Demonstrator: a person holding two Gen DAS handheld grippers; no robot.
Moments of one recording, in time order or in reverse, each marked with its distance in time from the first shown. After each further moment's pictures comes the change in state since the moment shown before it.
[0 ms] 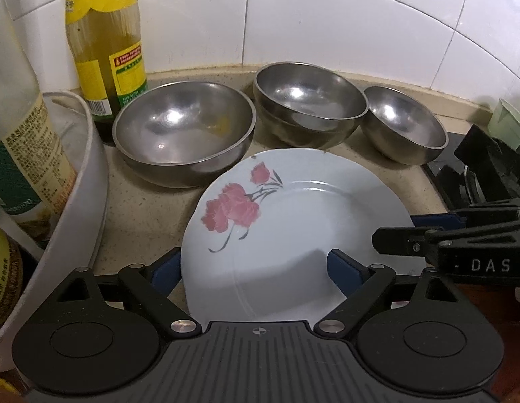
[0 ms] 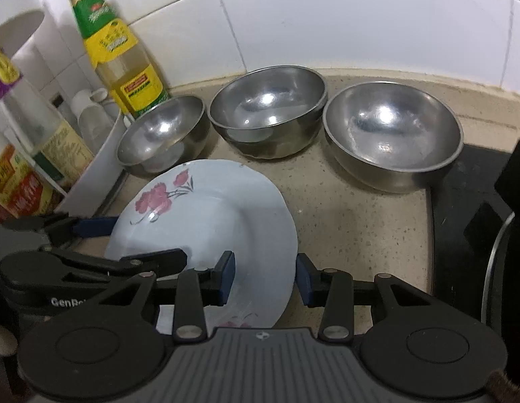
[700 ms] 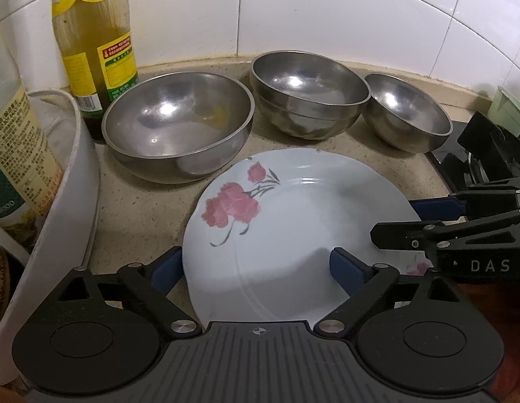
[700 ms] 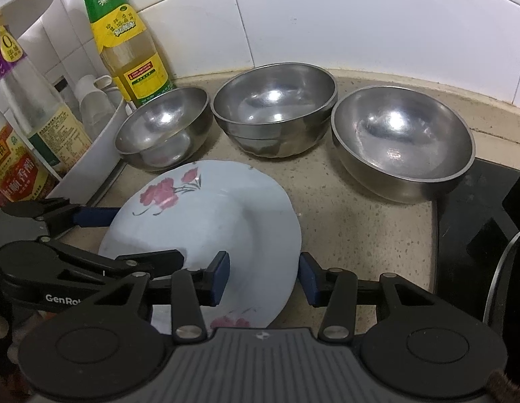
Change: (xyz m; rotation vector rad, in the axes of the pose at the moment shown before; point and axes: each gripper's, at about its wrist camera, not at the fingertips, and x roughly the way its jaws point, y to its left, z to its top) left arm 0.016 0.001 -0.002 0.032 0.020 -0.010; right arm 0.011 0.005 -0.002 -0.098 0.004 -0.025
